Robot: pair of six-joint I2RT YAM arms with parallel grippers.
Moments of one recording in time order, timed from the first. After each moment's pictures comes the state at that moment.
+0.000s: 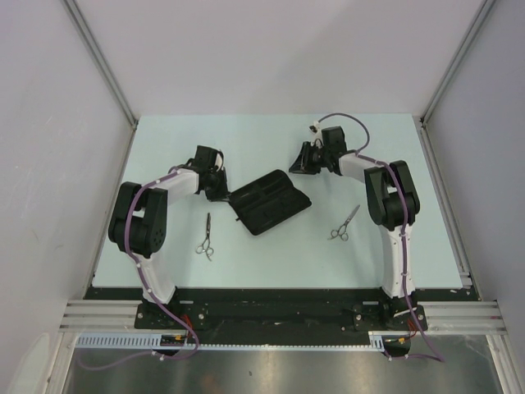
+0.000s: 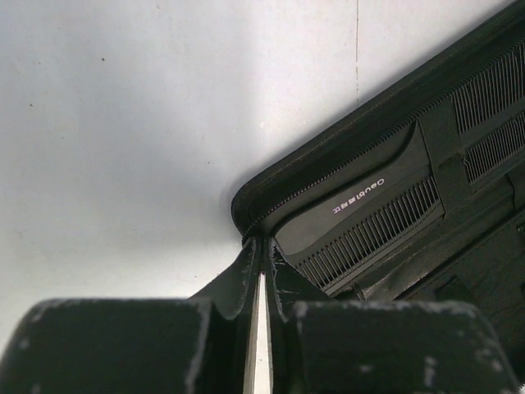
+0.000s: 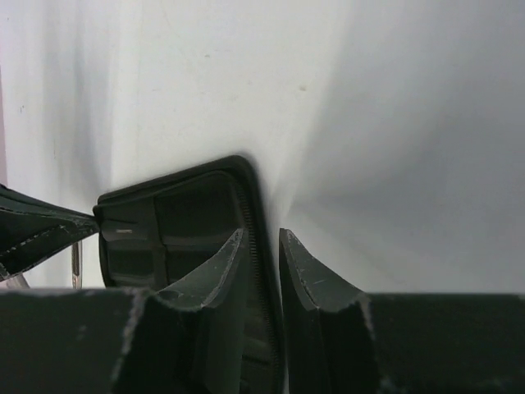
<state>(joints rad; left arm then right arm) -0.26 1.85 1.15 -0.35 0.16 -0.41 0.27 2.25 1.55 -0.01 -0.56 0.47</state>
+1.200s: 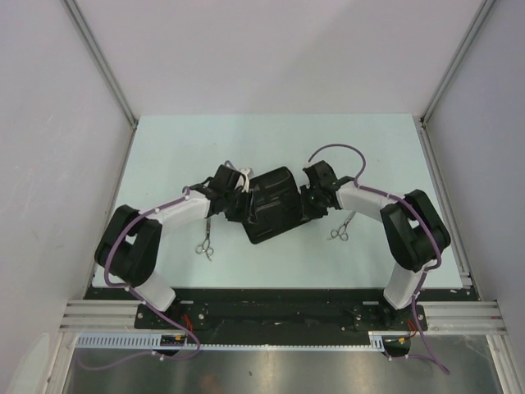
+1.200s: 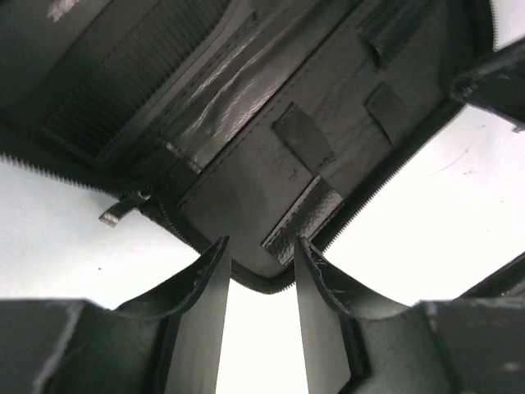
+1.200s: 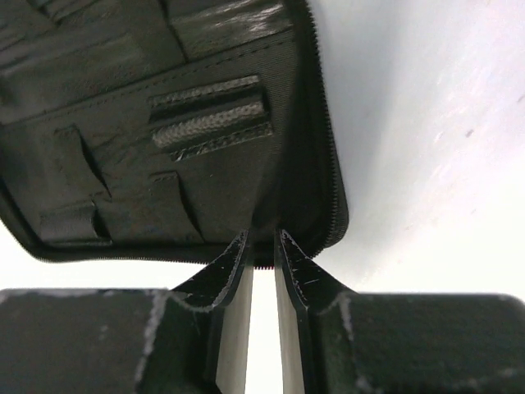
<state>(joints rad) -0.51 1.62 0.97 -0.33 0.26 -0.37 0.52 1.80 1.11 -0.38 -0.14 0.45</state>
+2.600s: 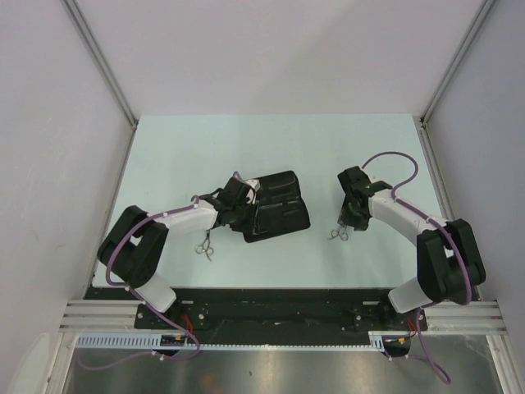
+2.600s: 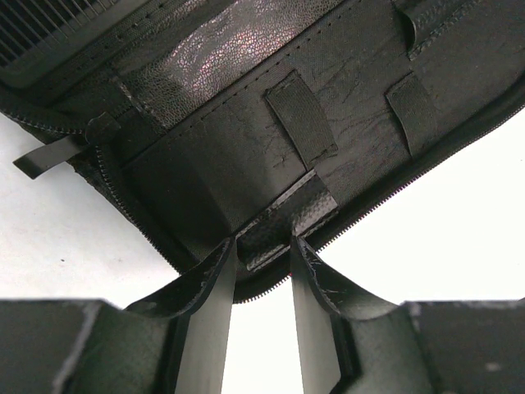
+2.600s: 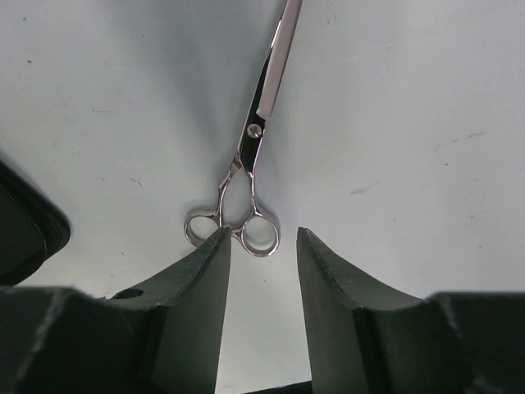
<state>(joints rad) -0.61 1.62 0.87 -0.27 0.14 -0.41 0.37 1.48 0.93 -0.70 0.24 0.68</state>
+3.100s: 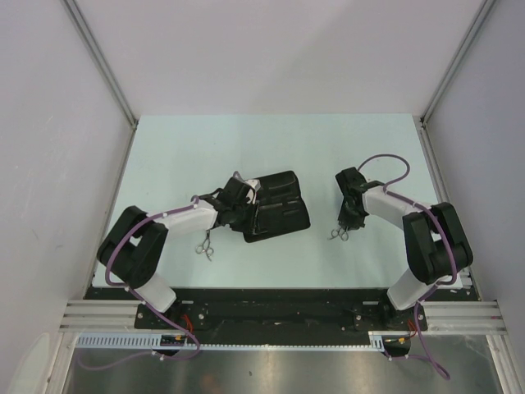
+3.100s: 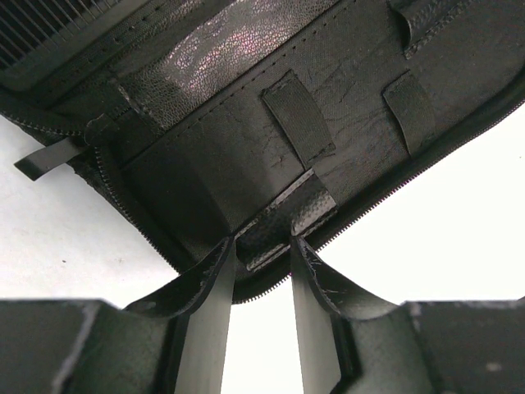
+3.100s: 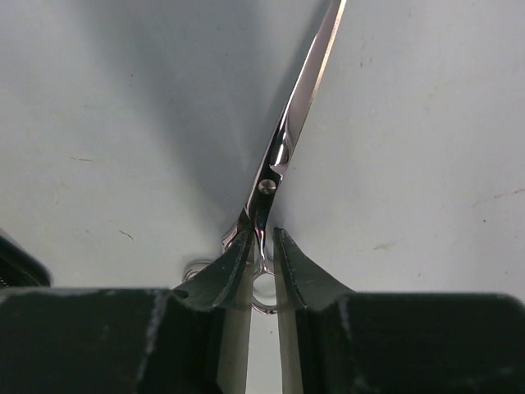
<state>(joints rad) -0.61 1.62 0.87 -0.27 0.14 -0.40 0.34 1.62 0.93 -0.59 0.21 0.65</state>
